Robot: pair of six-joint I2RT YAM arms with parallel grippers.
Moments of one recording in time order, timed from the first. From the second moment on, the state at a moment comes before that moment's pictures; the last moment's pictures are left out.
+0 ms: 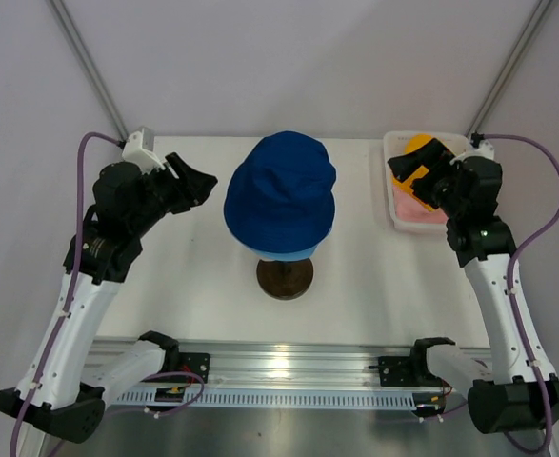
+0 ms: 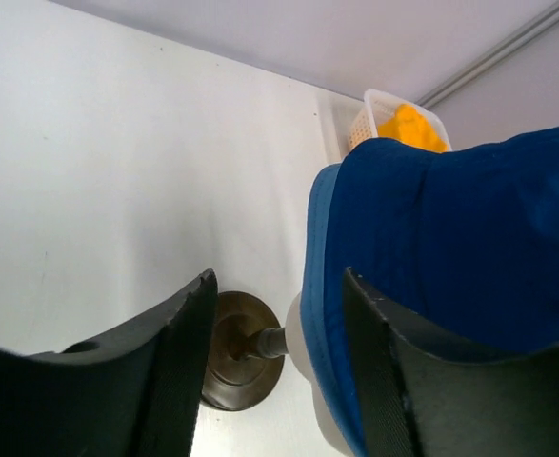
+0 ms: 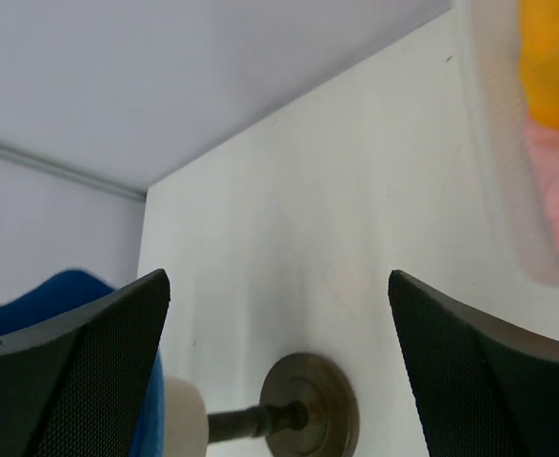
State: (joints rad) left arm -0.32 0.96 1.30 -0.61 0.07 -0.59; right arm 0.12 1.03 1.15 -0.37 -0.13 0.73
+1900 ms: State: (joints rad) left arm -0.26 0.64 1.03 -0.58 -0.03 -0.41; right arm -0.06 1.30 1.90 -0.27 -0.31 0.57
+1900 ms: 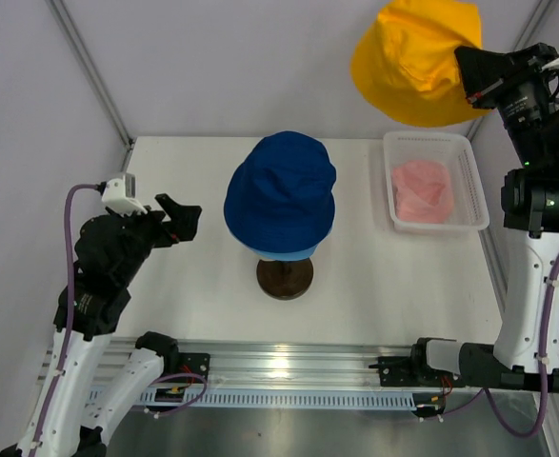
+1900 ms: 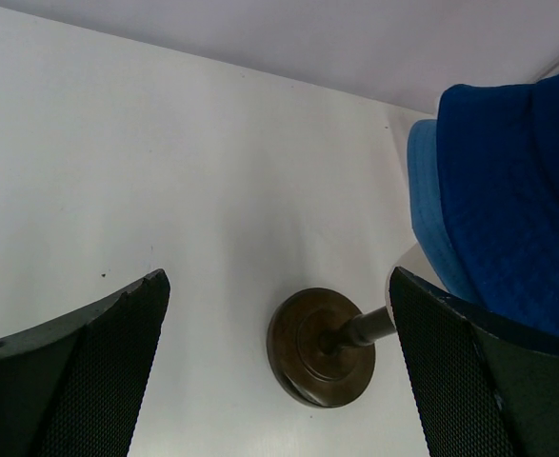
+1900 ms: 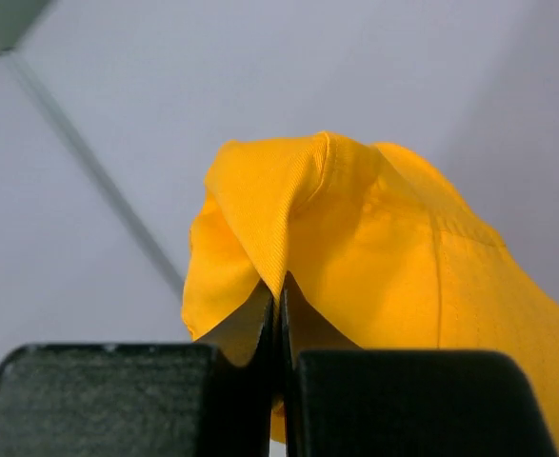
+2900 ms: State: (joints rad) left arm -0.26 0.58 1.05 -0.58 0.00 -0.52; right arm 0.35 1.29 1.75 -0.22 -0.67 0.84
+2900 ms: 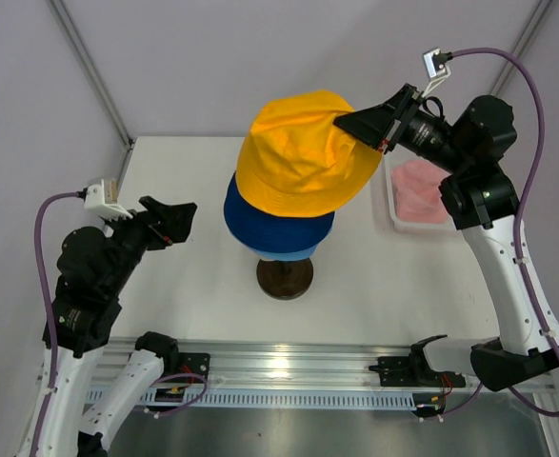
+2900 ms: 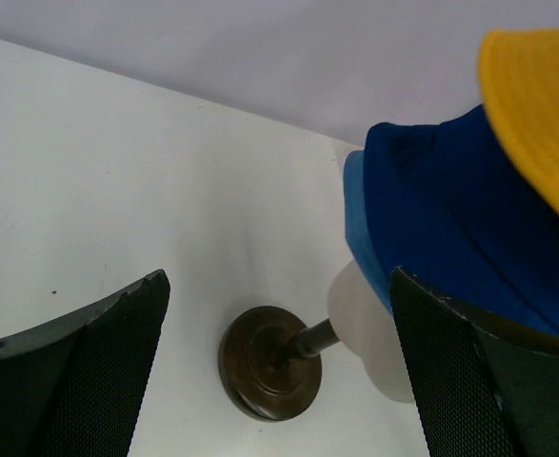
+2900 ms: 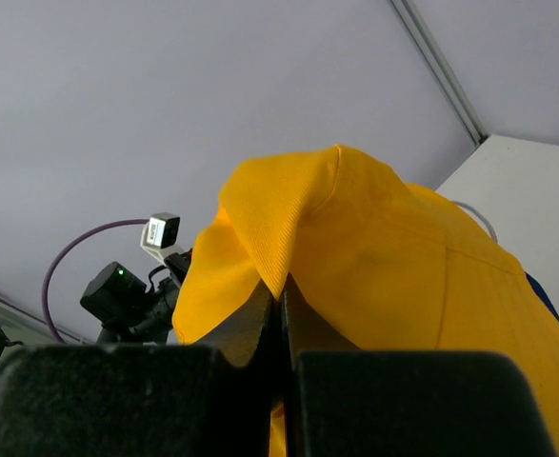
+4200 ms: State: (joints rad) left arm -0.40 0.73 0.94 -0.09 0.37 -1.37; right arm 0.44 1.08 1.38 -0.23 -0.43 0.72
